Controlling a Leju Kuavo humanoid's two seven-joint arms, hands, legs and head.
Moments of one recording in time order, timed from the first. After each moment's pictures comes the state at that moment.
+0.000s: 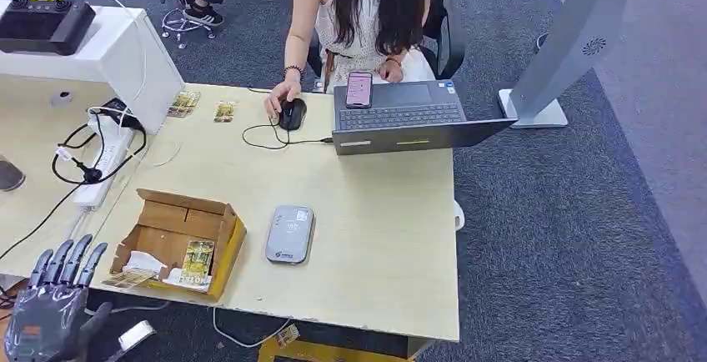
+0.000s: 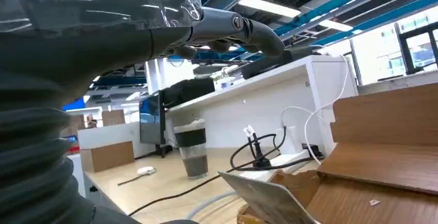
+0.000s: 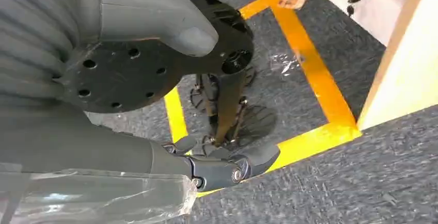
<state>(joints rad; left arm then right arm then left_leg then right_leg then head) 0.32 0.20 0.28 -1.41 -1.32 0.41 -0.36 0.00 0.08 -0.04 -0.19 -0.48 -0.02 -0.31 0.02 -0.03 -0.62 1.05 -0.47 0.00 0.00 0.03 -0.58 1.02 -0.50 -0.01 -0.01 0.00</state>
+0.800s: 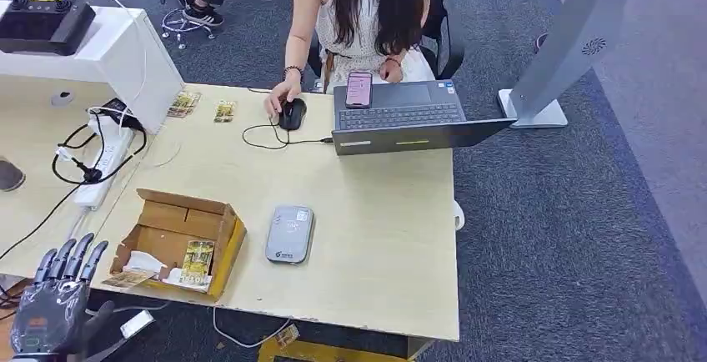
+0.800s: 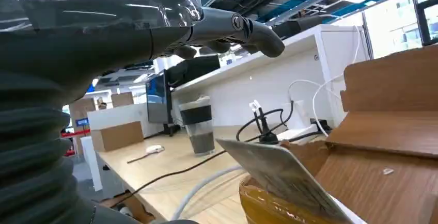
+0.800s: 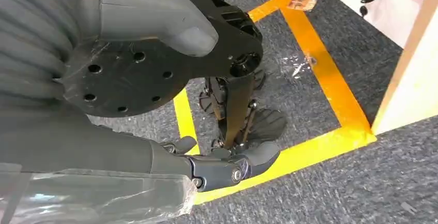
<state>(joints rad) 0.28 0.23 0.24 -1.35 -1.30 0.34 -0.30 -0.01 0.08 -0.04 -0.19 -0.48 -0.01 -0.27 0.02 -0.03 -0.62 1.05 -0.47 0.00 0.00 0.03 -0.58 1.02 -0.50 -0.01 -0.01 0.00</state>
